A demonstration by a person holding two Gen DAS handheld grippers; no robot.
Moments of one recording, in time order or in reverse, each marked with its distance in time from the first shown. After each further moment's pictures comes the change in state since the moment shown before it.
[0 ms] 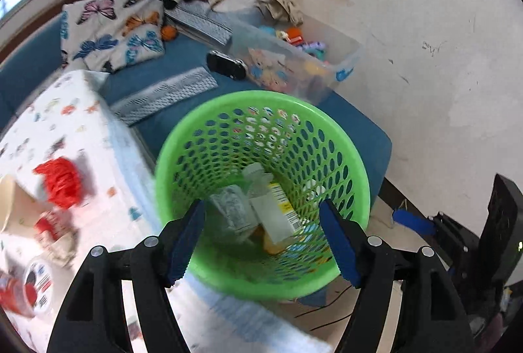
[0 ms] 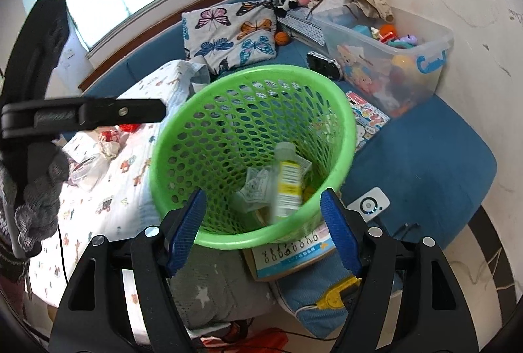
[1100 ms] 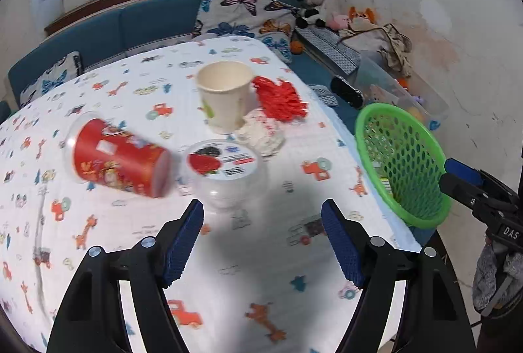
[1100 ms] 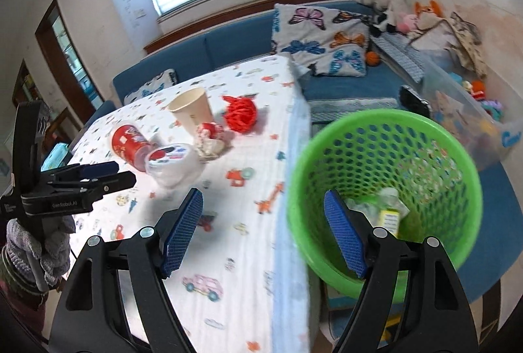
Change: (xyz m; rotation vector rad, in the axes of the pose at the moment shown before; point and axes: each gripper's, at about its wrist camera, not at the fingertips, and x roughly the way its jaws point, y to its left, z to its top) left arm -0.114 0.160 -0.145 -0.343 -0.138 0.293; right arm 0.033 0.161 0.036 -0.273 0.034 0.224
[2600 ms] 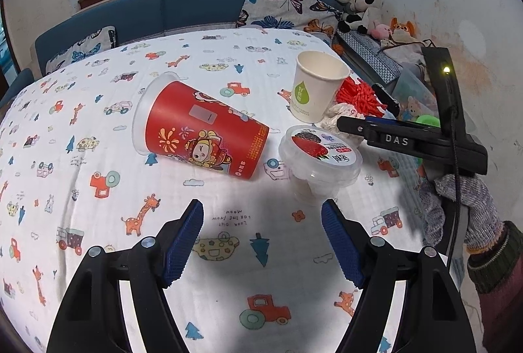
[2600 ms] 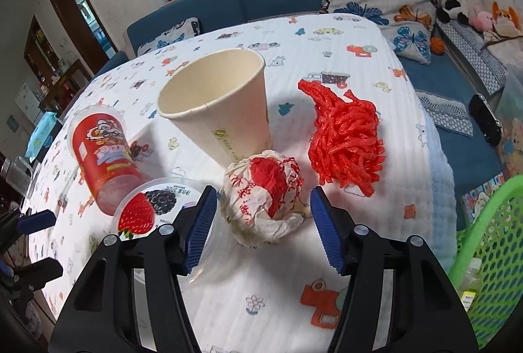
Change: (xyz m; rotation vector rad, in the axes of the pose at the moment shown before) left arm 0.001 0.085 -0.018 -0.112 0.016 0.072; right arm 0.208 0.061 0.061 -0.109 0.203 0.075
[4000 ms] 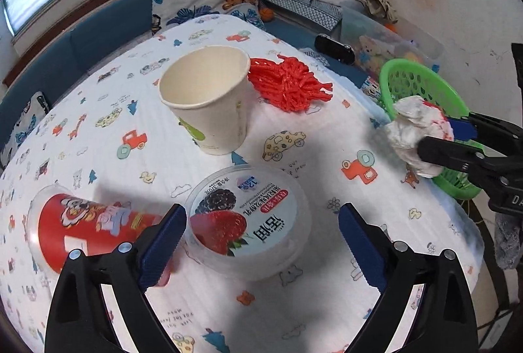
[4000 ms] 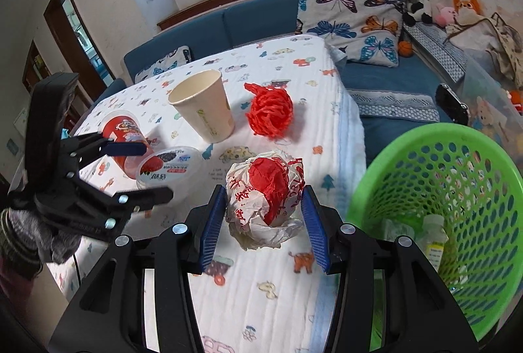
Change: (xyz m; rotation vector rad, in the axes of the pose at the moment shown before) left arm 0.078 -0.082 0.055 0.385 0.122 -0.111; right arm -0.112 -0.035 -0.066 0.069 -0.120 -0.023
